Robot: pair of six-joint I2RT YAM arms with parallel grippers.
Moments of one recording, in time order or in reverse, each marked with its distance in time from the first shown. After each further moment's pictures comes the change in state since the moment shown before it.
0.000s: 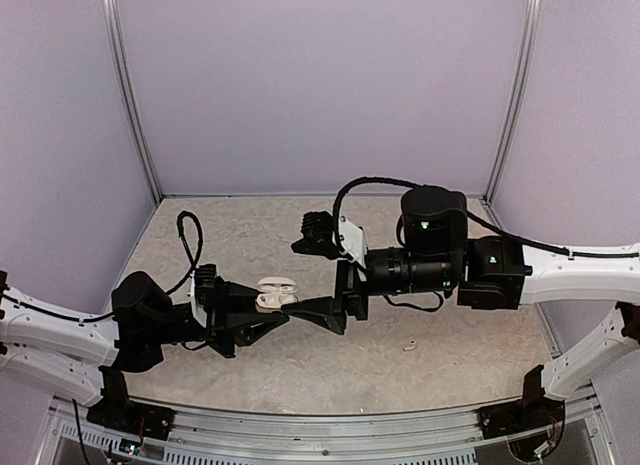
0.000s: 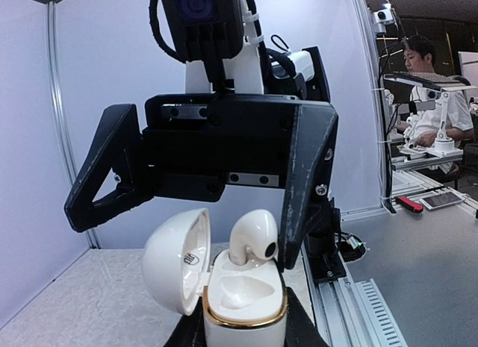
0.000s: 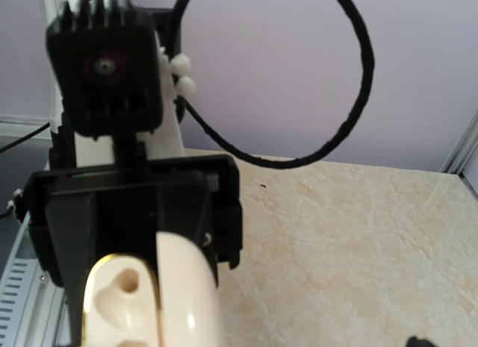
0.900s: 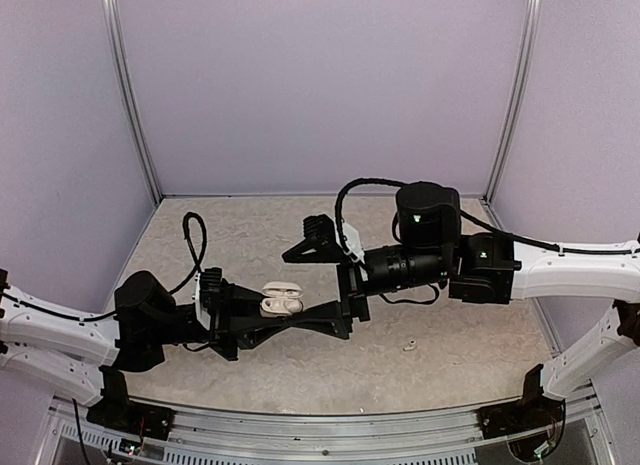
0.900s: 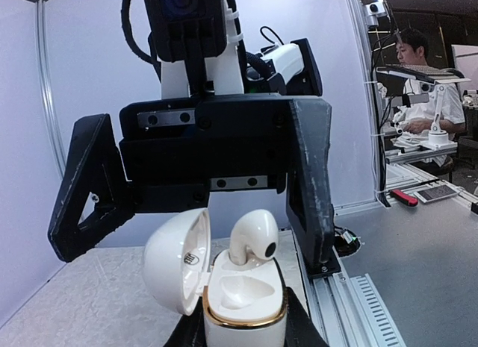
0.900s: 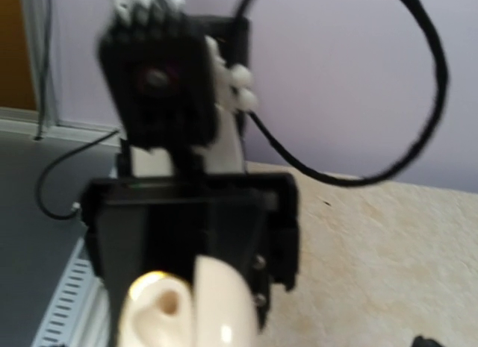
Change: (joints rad) left arm -0.018 0.007 0.018 -0.037 0.004 0.021; right arm -0.053 0.033 0.001 0.028 -0.229 0.021
